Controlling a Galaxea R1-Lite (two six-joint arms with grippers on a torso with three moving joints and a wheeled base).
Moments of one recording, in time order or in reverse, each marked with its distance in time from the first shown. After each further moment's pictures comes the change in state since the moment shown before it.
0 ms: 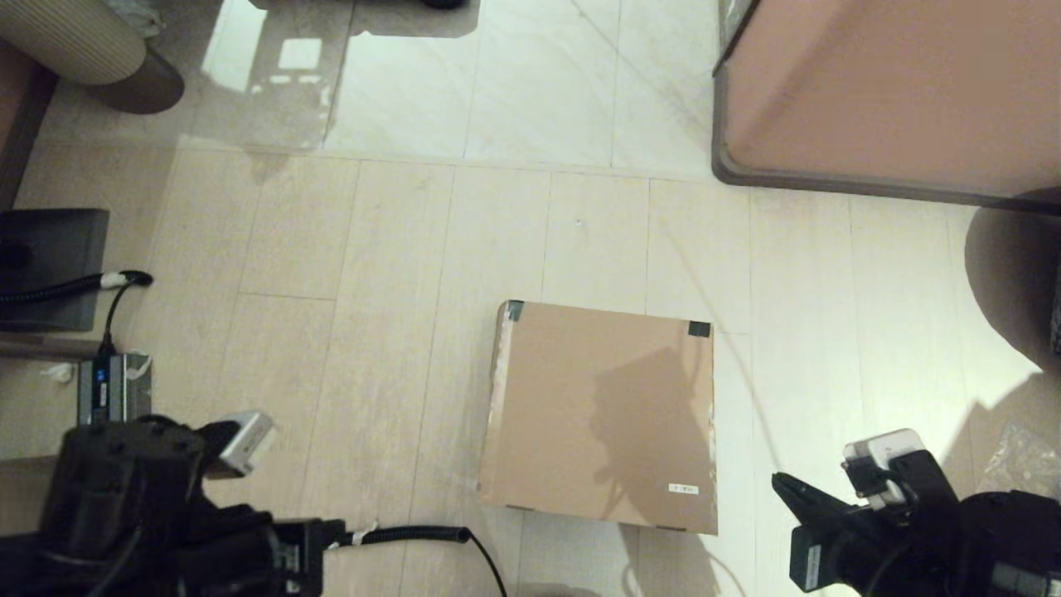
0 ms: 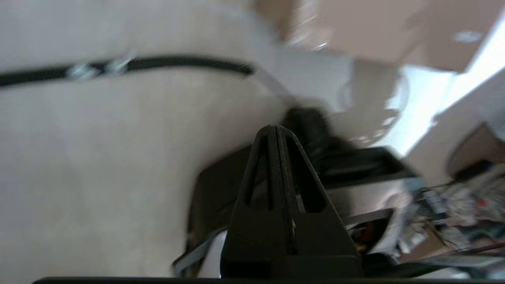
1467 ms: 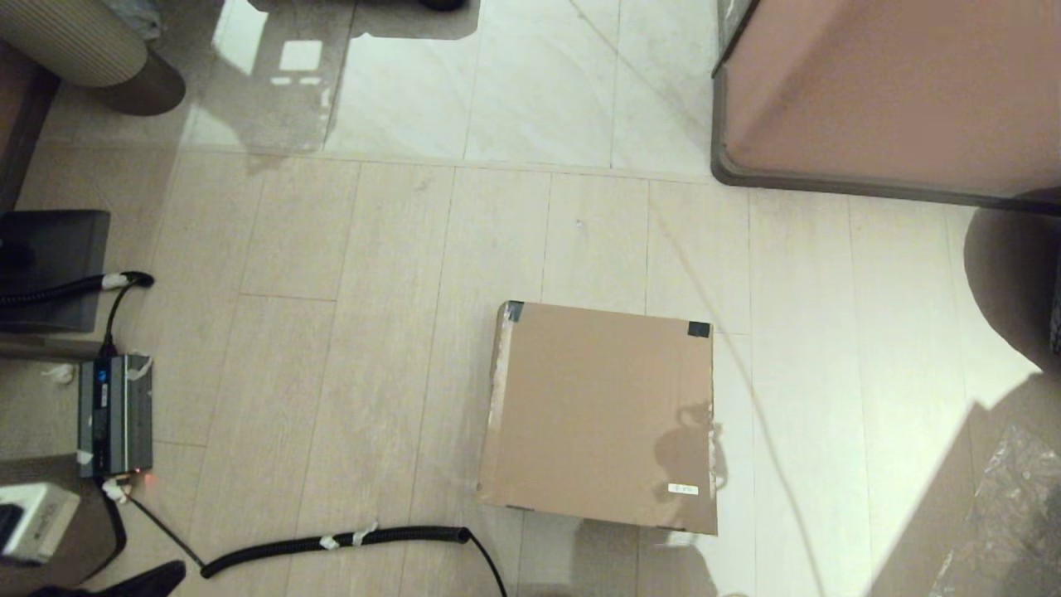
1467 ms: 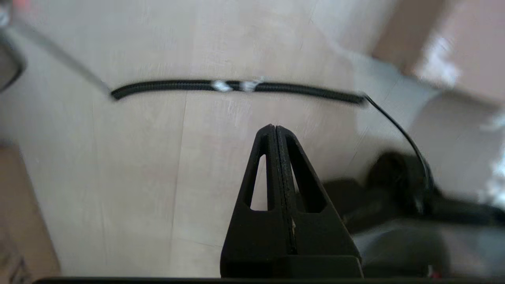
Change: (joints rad) left arm 0.418 -0.374 0.230 -0.005 -0.020 0.260; right arm -0.630 -1.102 -0.042 0.960 0.086 -0.087
